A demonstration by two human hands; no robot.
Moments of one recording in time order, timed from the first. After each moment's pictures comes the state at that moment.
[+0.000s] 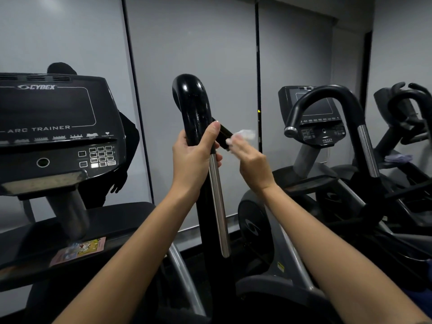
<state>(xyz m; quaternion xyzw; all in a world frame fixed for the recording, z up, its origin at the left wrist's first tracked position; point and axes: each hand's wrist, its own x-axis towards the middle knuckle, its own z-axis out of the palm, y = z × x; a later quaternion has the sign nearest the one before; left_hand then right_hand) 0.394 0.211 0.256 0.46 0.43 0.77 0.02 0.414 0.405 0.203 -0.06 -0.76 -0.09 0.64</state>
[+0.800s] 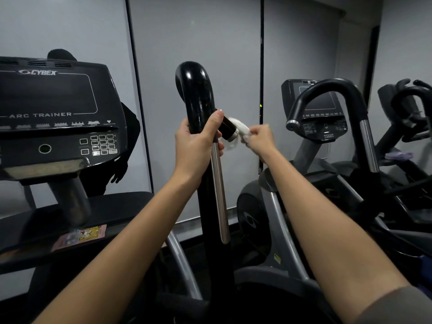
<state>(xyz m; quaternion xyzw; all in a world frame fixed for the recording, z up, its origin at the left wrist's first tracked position) 0.396 0.211 0.256 0.46 0.43 0.78 0.03 0.411 0.422 0.250 -0.27 -0.73 0.38 0.50</state>
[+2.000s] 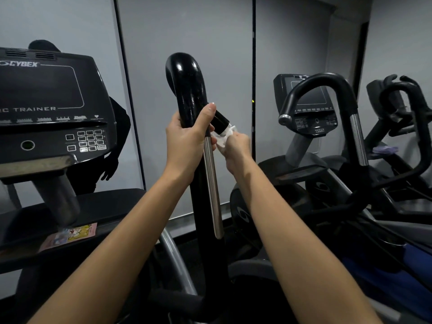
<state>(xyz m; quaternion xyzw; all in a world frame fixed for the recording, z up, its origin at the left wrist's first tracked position) 0.396 0.211 0.255 0.46 0.43 0.78 0.02 0.396 0.353 0.236 -0.21 -0.53 0.66 0.49</state>
